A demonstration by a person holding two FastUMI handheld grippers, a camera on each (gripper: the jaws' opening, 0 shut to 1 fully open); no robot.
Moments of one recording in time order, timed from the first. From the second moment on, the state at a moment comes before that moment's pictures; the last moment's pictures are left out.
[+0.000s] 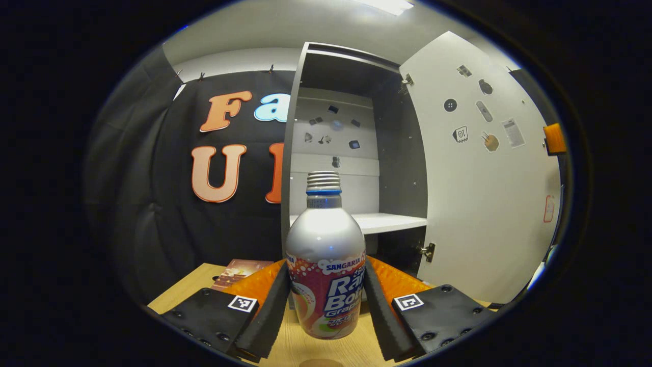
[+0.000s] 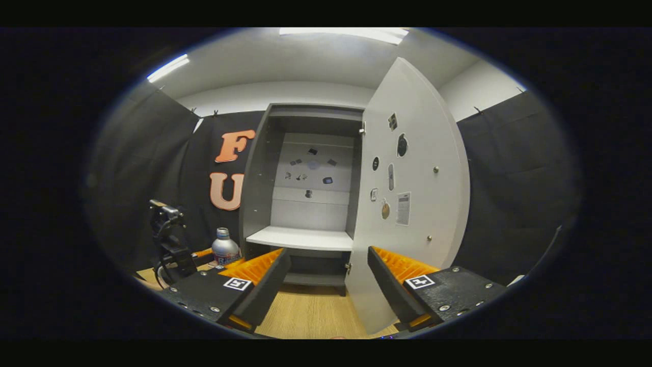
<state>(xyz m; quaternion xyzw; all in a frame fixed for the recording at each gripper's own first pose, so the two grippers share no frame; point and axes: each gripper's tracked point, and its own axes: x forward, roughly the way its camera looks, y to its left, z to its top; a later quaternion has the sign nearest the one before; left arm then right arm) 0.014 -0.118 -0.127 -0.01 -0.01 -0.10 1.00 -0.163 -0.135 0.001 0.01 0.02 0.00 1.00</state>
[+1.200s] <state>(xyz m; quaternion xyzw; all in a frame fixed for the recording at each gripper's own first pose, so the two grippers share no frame) -0.027 -0.109 -0.314 0.01 0.07 -0.14 0.99 -0.137 -0.133 -0.059 -0.02 0.05 -0.08 1.00</state>
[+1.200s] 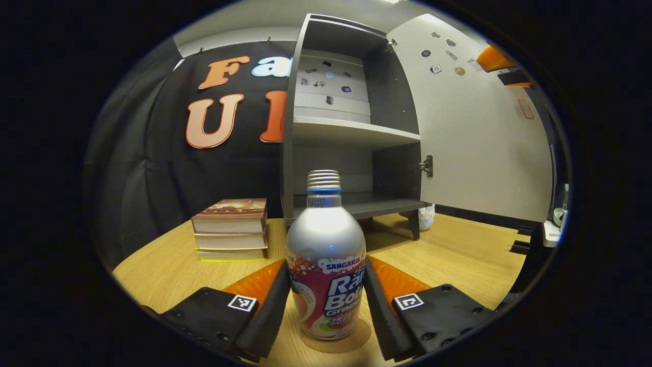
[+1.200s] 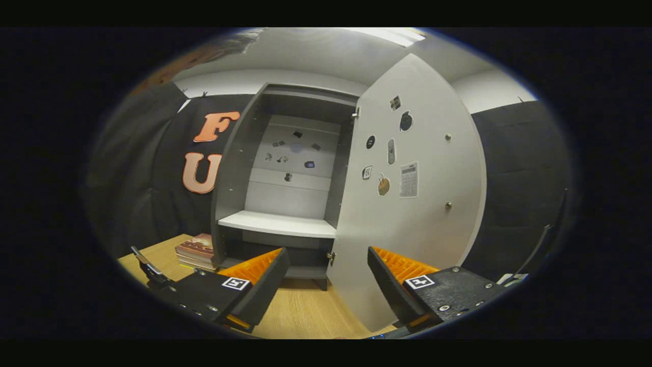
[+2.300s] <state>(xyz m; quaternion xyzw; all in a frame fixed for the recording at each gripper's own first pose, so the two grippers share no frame) -0.037 -0.113 -0.323 0.03 0.10 -0.14 0.99 -0.143 -0.134 -0.091 0.00 0.10 -0.07 0.99</state>
